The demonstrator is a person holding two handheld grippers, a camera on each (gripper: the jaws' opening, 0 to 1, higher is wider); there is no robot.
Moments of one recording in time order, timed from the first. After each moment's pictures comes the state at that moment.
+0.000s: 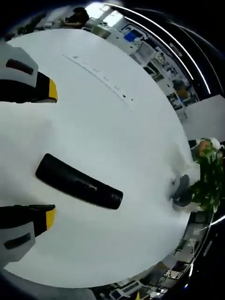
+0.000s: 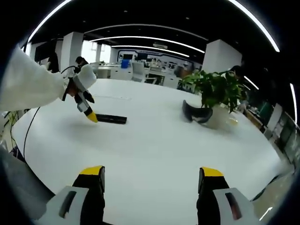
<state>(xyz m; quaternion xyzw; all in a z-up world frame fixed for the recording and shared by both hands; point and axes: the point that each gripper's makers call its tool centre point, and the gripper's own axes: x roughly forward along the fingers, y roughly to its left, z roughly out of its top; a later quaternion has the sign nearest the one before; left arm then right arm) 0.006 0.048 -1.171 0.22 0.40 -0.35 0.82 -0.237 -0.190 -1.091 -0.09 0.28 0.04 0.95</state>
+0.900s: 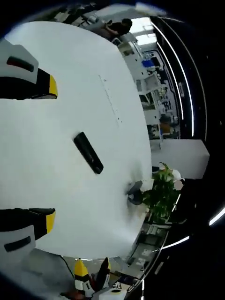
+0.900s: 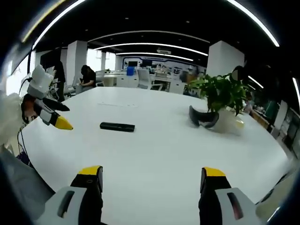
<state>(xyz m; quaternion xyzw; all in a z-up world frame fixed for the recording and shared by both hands) -0.151 0.091 -1.090 0.08 0.31 -0.26 0.91 -0.236 -0.179 -1.079 -0.06 0.25 0.07 0.96</state>
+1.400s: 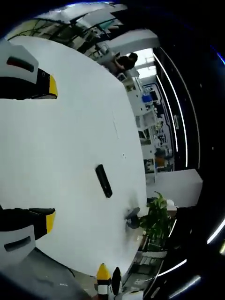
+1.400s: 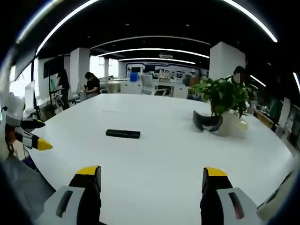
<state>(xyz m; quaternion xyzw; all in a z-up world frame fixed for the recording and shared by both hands) -0.241 0.163 -1.091 0.09 0.28 -0.09 0.95 -0.237 -0.168 -1.067 -0.05 0.23 0.10 0.97</state>
